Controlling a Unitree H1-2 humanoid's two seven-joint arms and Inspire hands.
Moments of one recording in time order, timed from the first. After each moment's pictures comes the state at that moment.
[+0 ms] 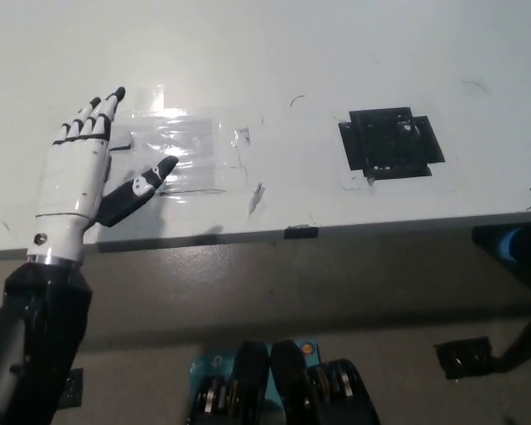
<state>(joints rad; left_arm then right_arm) -0.43 0.35 -0.17 0.07 0.77 0.01 0.24 0.04 -0.01 -0.36 -0.19 0.03 0.44 -0.18</state>
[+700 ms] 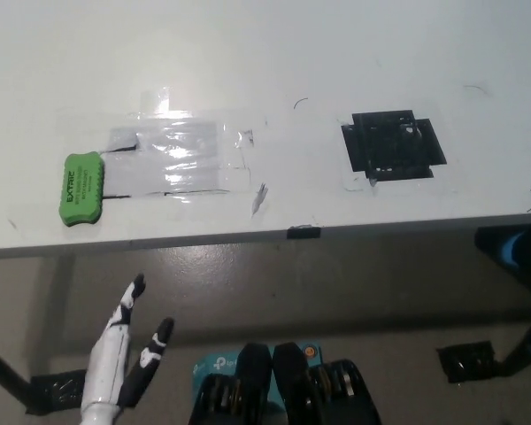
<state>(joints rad) 0.07 0.11 -0.10 0.02 0.42 -0.09 0.20 0.04 -0.01 -0.34 -0.18 0.03 0.44 -0.18</state>
